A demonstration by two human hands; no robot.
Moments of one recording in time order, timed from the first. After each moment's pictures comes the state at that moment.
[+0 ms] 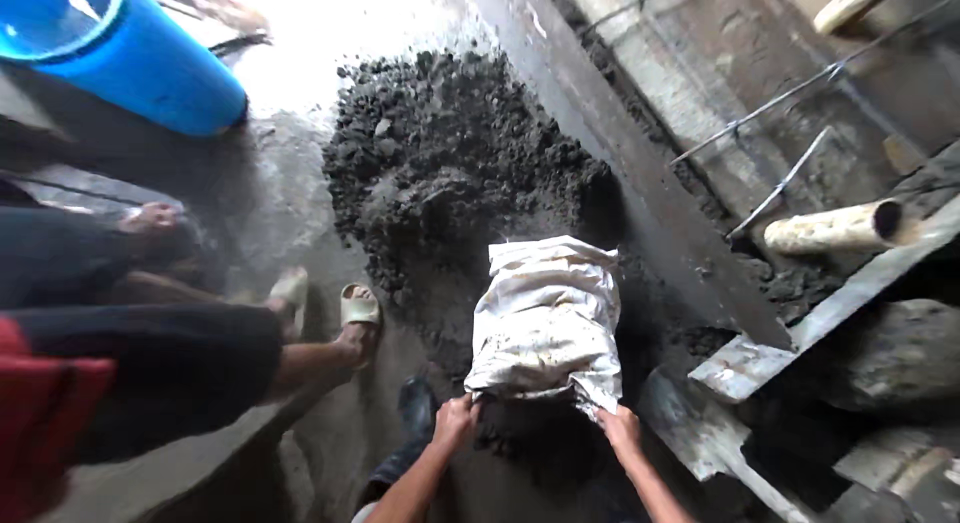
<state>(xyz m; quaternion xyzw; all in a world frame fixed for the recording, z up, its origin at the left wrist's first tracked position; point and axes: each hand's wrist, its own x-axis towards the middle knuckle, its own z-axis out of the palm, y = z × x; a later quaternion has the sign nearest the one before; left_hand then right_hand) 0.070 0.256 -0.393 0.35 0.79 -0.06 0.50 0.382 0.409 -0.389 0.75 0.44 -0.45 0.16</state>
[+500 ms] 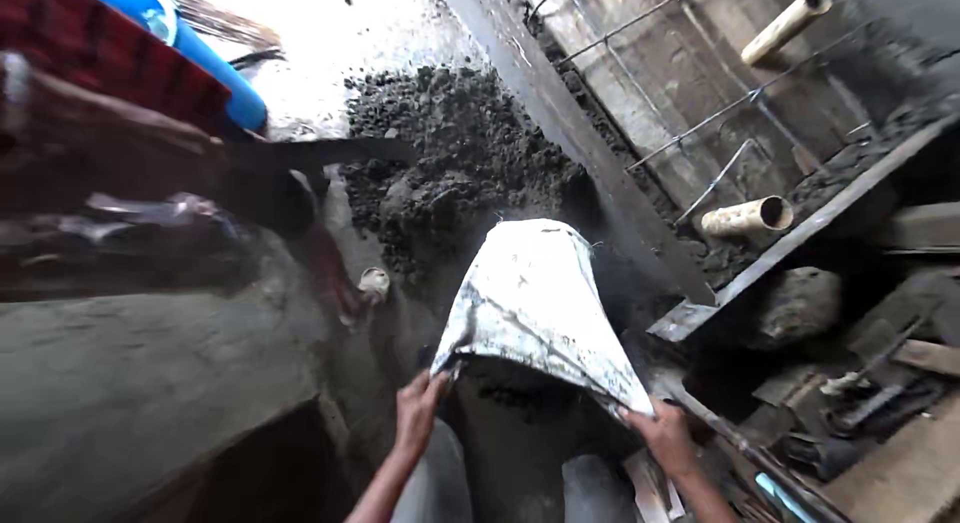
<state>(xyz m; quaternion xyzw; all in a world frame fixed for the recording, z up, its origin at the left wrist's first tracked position) 0.049 0.239 -0.123 0.18 0.83 0.34 0.39 0.399 0.397 -0.076 0.64 0.62 -0.46 -0.05</state>
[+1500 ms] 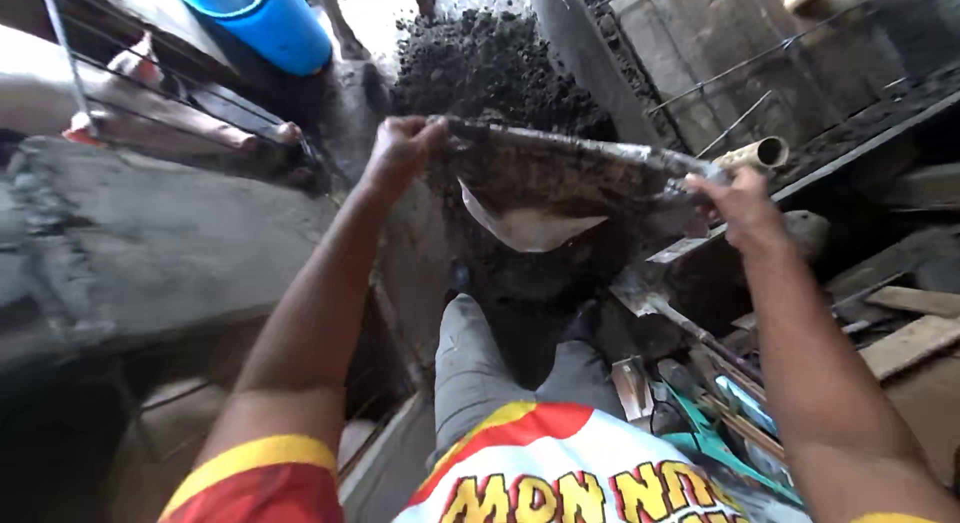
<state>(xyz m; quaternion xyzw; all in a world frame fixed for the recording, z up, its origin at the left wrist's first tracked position) -0.025 0.347 0.157 0.35 0.82 0.31 0.33 0.380 0.536 0.105 0.61 0.59 -0.51 -0.13</state>
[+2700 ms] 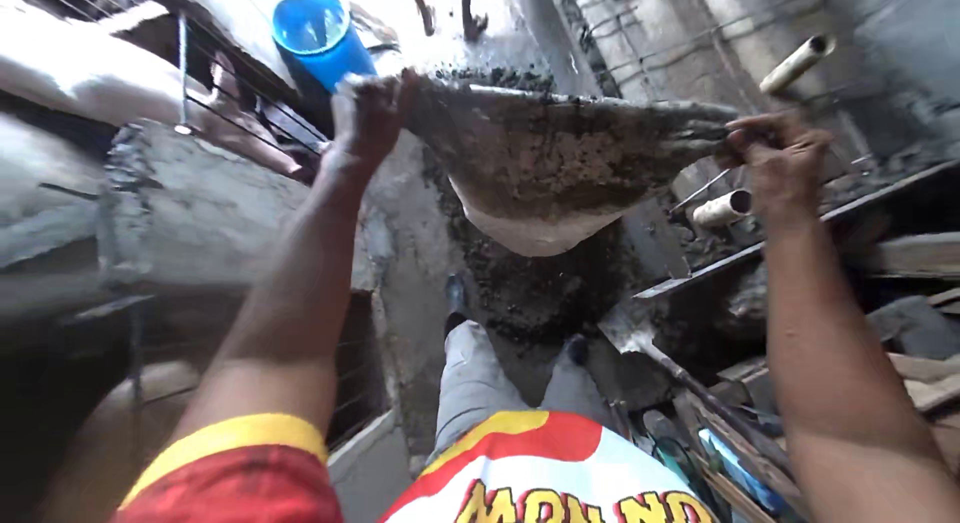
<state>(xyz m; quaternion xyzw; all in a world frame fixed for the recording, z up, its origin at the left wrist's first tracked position) -0.003 0.326 0.244 0.45 0.88 0.16 0.06 0.414 0.584 0.188 0.38 0.76 -0.43 -0.31</state>
